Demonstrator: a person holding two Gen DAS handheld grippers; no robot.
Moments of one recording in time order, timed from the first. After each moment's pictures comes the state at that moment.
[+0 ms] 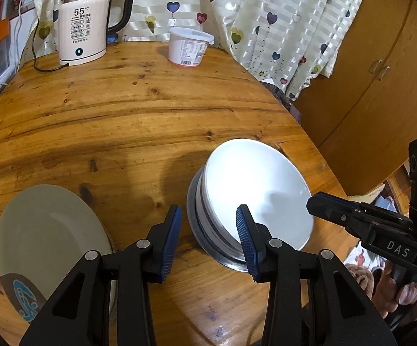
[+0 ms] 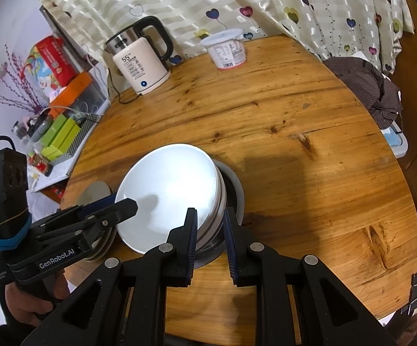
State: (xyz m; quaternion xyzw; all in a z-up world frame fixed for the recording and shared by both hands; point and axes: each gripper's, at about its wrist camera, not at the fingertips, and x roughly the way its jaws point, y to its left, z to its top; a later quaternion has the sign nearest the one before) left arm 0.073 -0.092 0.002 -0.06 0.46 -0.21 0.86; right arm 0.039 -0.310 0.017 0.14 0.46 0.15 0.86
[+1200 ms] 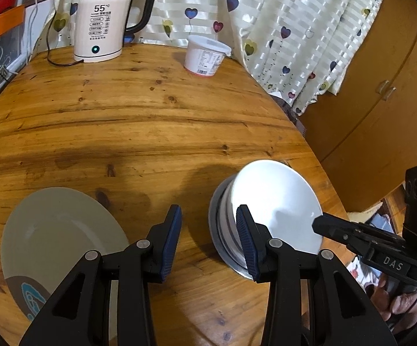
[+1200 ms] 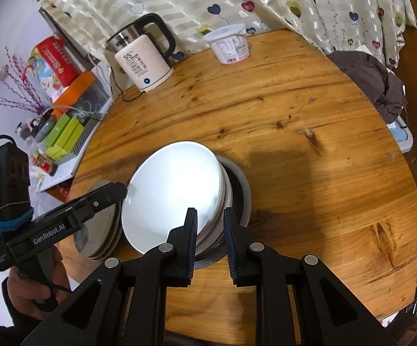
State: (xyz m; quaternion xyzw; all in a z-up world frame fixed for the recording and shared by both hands) left arm 0.082 -0.068 0.007 -0.09 0.45 -0.19 0.86; right arm 0.043 -0.307 0.015 0.16 0.47 0.16 0.85
